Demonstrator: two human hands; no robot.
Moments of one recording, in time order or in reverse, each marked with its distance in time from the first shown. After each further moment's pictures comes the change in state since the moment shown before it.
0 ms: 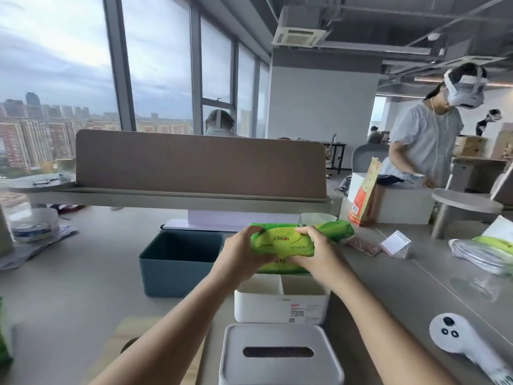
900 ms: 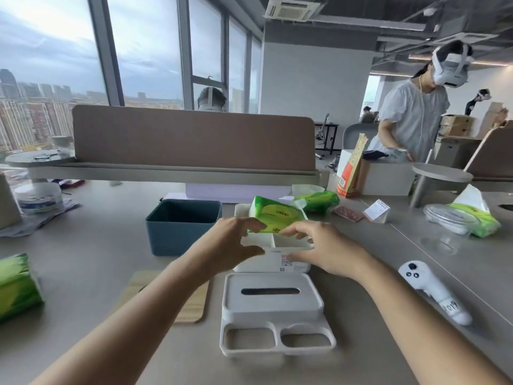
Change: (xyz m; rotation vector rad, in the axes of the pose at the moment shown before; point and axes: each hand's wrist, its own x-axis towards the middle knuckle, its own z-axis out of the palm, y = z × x) left_hand -0.074 0.009 -0.036 0.277 -0.155 0.319; right_hand -0.081 -0.033 -0.046 -0.181 -0.304 -0.134
